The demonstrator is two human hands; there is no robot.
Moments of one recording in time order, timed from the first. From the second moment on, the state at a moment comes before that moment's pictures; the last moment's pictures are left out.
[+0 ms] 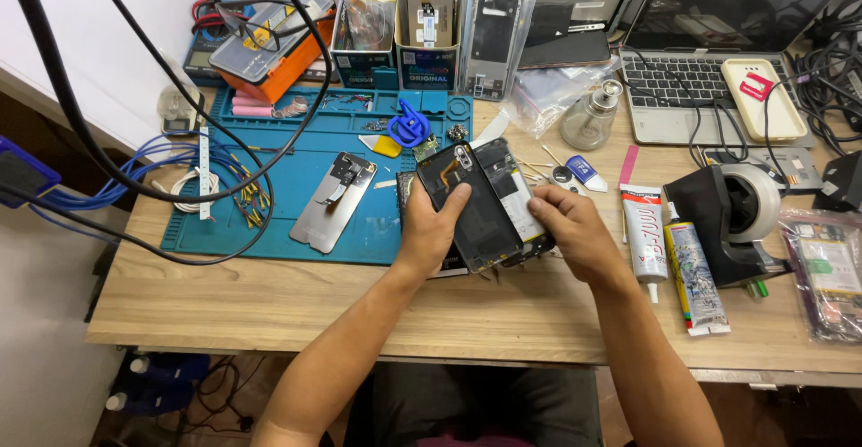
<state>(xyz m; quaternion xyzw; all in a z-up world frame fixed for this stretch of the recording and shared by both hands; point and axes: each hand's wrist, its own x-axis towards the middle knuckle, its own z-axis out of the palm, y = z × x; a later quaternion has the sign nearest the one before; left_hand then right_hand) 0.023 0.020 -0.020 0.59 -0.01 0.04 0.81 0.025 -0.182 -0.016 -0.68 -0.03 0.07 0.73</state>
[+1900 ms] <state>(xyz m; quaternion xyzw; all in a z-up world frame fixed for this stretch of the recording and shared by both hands) -0.007 0.014 -0.001 0.65 -0.06 -0.21 0.73 -0.098 -0.213 -0.002 -0.98 0.09 -0.01 0.19</state>
